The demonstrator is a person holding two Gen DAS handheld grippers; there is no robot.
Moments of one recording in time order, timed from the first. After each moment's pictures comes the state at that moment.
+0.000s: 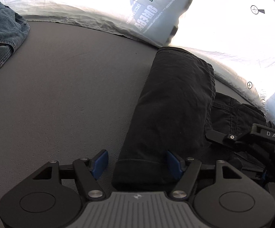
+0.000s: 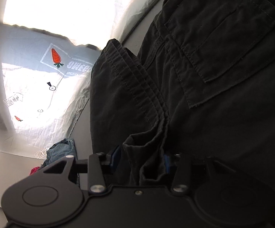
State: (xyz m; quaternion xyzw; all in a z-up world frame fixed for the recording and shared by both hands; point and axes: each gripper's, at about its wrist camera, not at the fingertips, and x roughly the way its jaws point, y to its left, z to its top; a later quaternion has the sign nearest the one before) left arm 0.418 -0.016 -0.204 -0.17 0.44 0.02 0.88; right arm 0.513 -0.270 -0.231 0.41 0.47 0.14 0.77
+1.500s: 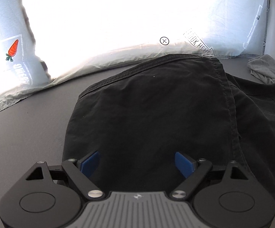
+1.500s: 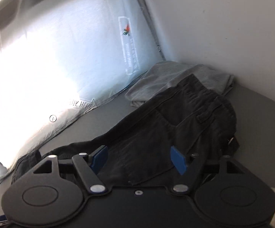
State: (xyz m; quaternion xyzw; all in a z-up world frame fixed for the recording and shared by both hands) left arm 0.446 -0.267 -0.169 0.11 0.41 -0.11 0.90; right arm 0.364 -0.617 -0.126 0.27 0.26 -0.23 0.90
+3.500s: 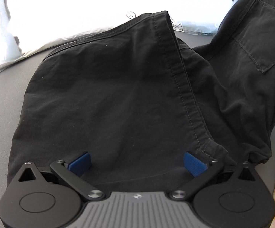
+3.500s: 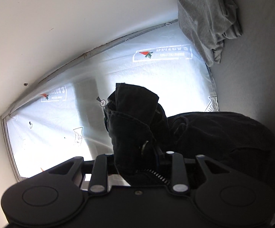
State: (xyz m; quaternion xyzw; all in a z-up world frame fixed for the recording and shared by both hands) left arm 0.389 -0.266 -0.191 0.05 0.47 -0.16 0.87; right arm 0.348 -0.592 -0.221 0.79 -0.09 0.10 0.59
